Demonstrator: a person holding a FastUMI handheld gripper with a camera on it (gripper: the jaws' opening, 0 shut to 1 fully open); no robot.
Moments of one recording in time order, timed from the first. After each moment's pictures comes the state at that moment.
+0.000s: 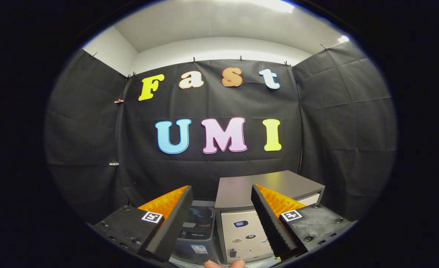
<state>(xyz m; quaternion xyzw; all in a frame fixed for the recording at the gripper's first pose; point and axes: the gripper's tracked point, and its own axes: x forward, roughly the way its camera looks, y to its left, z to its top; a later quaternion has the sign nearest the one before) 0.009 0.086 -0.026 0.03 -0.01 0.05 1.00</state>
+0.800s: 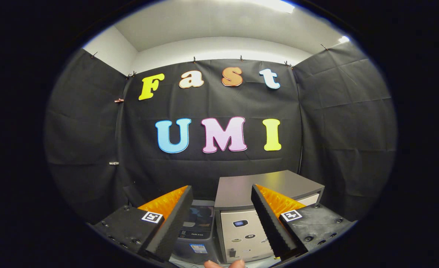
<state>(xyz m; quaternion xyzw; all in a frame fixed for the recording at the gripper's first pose) 0.007 0.083 -0.025 0.03 -0.01 0.05 1.00</state>
